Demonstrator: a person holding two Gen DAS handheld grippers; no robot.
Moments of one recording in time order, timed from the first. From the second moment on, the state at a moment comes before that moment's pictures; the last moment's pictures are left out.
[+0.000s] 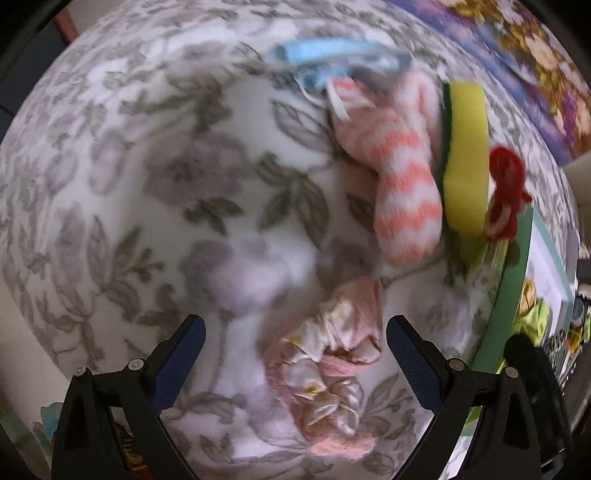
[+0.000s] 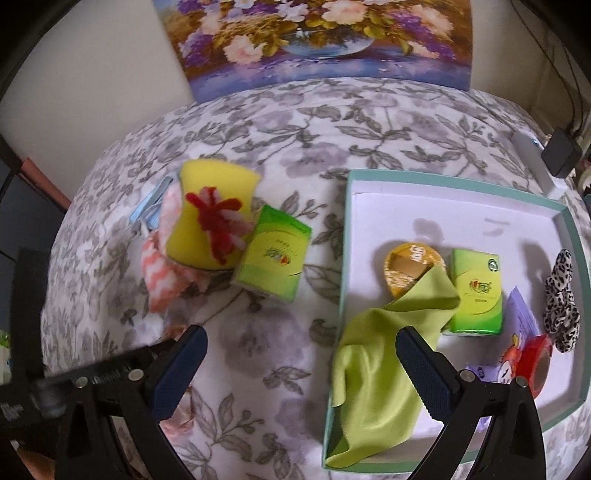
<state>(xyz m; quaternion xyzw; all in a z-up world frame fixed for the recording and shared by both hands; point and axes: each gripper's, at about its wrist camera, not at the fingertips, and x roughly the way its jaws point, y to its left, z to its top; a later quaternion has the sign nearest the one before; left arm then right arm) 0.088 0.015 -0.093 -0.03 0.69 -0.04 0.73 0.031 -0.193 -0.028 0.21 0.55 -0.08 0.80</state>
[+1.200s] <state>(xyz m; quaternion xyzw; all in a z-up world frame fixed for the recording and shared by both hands) 0.098 -0.010 -0.056 -0.04 0.63 -0.07 0.77 0.054 -0.198 -0.024 0.23 0.52 -0.08 0.82</state>
